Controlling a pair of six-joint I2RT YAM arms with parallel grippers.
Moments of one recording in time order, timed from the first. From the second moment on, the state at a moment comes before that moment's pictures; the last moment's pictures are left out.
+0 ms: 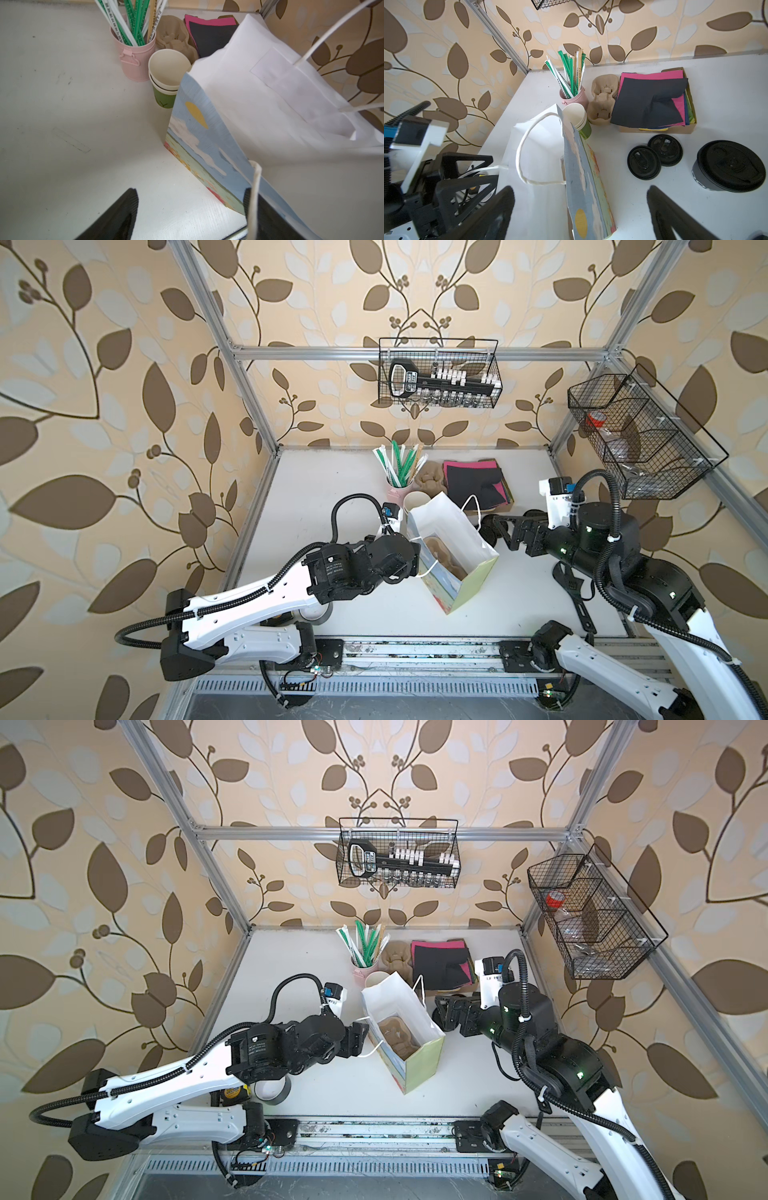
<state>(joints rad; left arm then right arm) -1.17 1.11 1.15 -0.81 -0.48 -0.79 0.56 0.77 1.25 -0.96 0.09 0.42</state>
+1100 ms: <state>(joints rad) -1.17 0.82 1.20 -0.92 -0.52 -0.64 0.09 1.07 1.29 -1.11 0.28 0.44</state>
